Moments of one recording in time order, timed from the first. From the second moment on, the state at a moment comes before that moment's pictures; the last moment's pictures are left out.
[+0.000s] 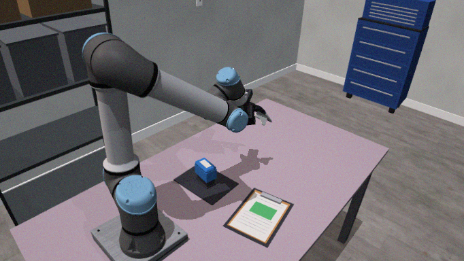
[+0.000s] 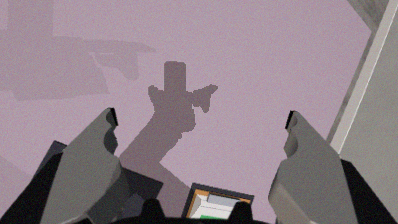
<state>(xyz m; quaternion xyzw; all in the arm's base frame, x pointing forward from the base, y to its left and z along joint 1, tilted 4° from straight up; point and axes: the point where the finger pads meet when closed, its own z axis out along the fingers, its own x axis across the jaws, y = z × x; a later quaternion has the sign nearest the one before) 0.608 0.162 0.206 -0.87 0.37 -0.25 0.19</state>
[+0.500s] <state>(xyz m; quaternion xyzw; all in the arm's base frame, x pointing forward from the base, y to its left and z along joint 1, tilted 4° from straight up) 0.528 0.167 0.181 -0.94 0.25 -0.19 0.11</state>
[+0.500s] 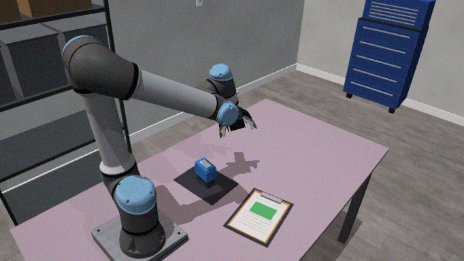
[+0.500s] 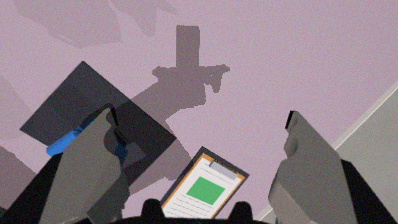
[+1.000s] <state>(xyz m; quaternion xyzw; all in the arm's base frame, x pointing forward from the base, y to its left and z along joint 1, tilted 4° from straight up) 0.440 0.168 0.161 -0.99 0.11 -0.11 0.05</state>
